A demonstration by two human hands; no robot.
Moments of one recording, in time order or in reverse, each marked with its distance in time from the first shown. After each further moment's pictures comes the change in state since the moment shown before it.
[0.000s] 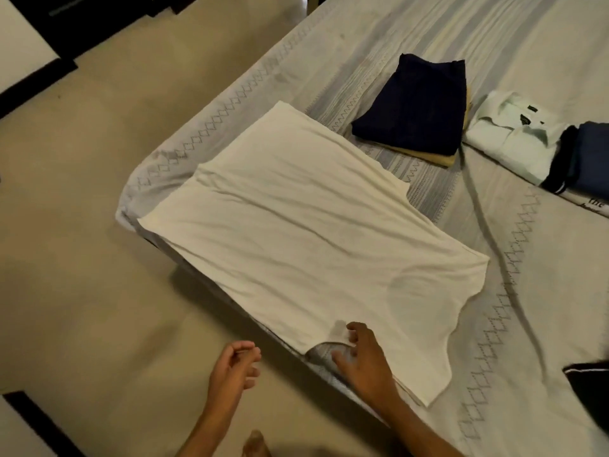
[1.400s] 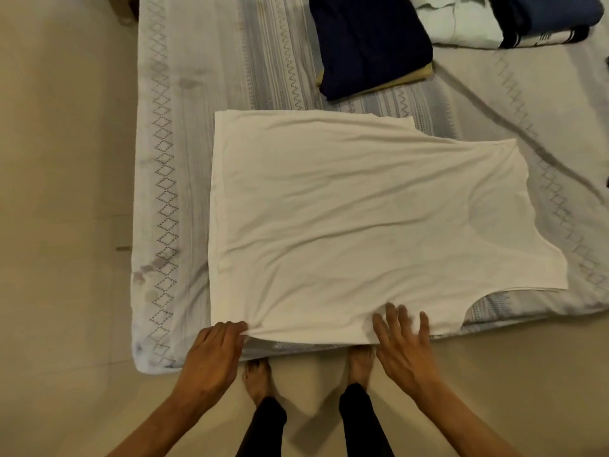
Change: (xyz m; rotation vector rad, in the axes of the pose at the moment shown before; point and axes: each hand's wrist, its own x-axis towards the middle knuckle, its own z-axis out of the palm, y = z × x) left_hand 0.346 0.290 -0.198 1.323 -0.693 1.451; right_hand 0.077 -0.199 0.216 -0.768 0.104 0.296
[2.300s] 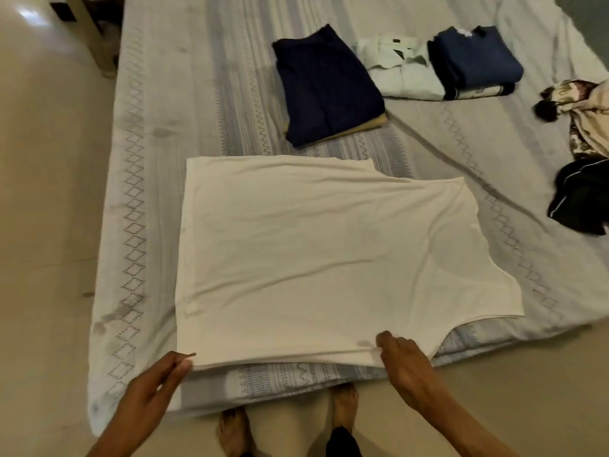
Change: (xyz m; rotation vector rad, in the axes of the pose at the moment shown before) left_hand 0.030 -0.013 -0.047 -0.582 -0.056 -0.411; right_hand 0.003 0.070 -0.046 0.491 0.199 0.021
